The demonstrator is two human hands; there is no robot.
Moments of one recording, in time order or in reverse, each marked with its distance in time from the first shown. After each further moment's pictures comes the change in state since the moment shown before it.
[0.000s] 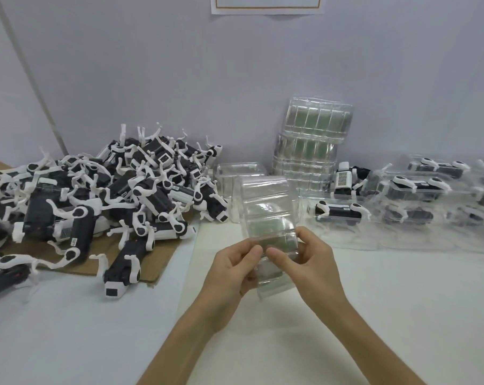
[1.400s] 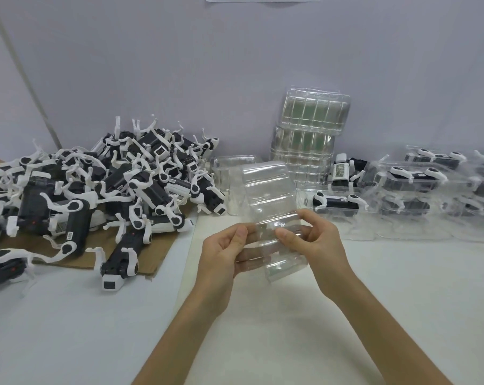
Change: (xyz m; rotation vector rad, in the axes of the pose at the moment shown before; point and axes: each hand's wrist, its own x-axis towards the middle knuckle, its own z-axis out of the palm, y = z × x) left_hand 0.003 0.005 0.001 0.127 0.213 0.049; right_hand 0.016 -0.002 -0.017 0.115 -0.020 0.075
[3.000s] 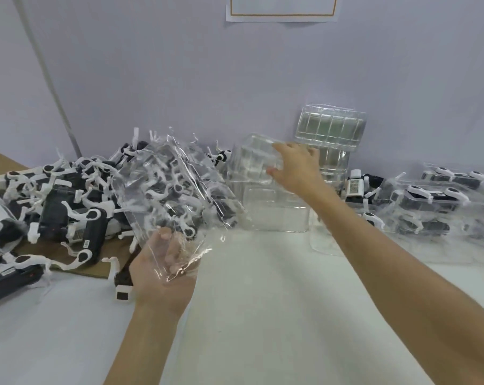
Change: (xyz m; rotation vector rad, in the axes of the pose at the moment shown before) left_hand 0.001 0.032 -0.075 -0.741 0.413 0.085; right_hand 0.174 -0.049 0.034 -1.342 0.071 -0.290
